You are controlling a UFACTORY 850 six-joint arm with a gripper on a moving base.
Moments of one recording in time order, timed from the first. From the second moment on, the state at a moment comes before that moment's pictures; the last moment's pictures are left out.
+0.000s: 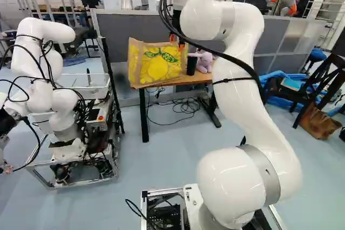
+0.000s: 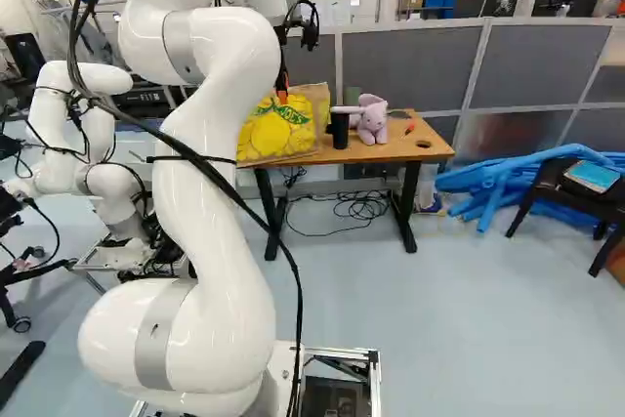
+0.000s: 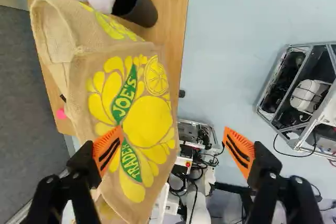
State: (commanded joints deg) arm 3.9 -41.3 -125.5 0.0 -74.6 82.5
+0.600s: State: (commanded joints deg) arm 3.9 -41.2 -125.3 0.0 -74.4 82.3
